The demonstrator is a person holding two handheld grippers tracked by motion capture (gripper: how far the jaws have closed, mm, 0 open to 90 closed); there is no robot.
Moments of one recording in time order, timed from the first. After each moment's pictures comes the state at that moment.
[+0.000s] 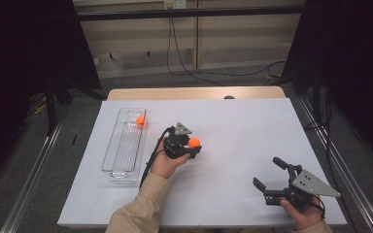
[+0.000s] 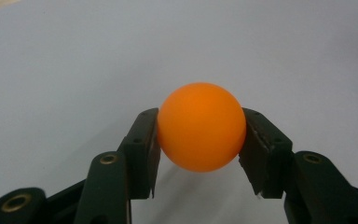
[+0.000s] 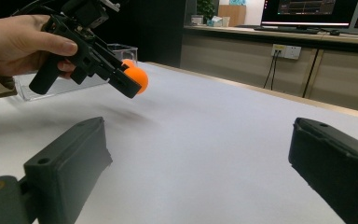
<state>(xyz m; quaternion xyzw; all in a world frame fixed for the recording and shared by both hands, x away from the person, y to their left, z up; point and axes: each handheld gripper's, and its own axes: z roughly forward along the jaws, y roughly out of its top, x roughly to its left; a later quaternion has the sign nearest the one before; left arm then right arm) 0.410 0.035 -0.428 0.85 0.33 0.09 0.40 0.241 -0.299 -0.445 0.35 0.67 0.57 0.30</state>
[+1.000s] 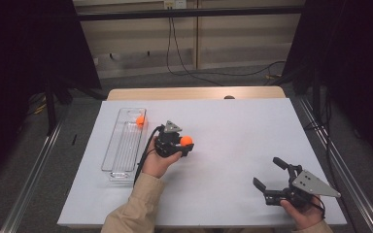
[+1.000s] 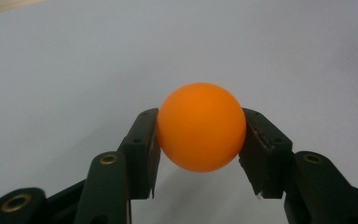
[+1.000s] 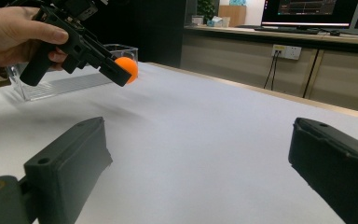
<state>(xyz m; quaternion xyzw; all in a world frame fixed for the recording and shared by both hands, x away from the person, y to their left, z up) 0.411 0.060 -0.419 0.84 0.36 0.09 0.41 0.240 -0.299 -0.445 0.36 0.67 0.57 0.30</state>
